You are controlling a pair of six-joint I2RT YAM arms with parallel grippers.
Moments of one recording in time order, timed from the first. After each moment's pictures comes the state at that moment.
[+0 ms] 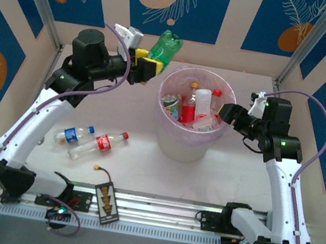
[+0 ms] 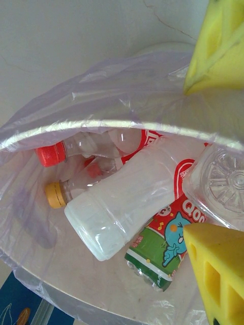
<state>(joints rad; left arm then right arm) -0.51 1.32 1.60 -0.39 0.52 -0.22 0.06 1.01 1.18 -0.84 -0.45 0.49</state>
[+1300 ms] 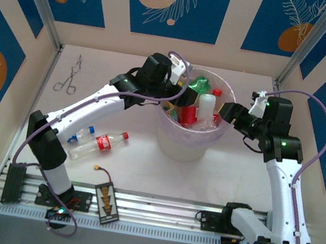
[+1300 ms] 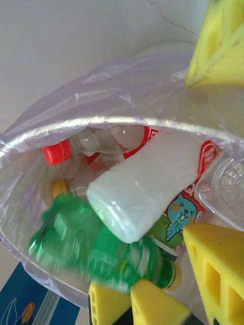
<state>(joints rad) -0.76 1.68 1.68 -0.48 0.19 -0.26 0.06 1.00 1.19 -0.83 -0.45 0.50</state>
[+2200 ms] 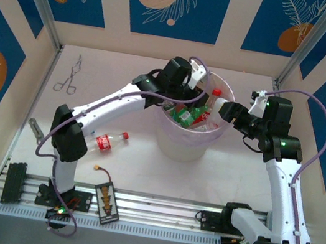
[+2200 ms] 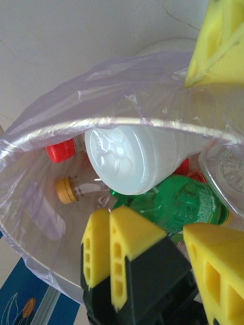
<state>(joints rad) -0.83 1.90 1.88 -0.51 0.23 -0.23 0.06 1.00 1.18 -0.81 -0.46 0.50</state>
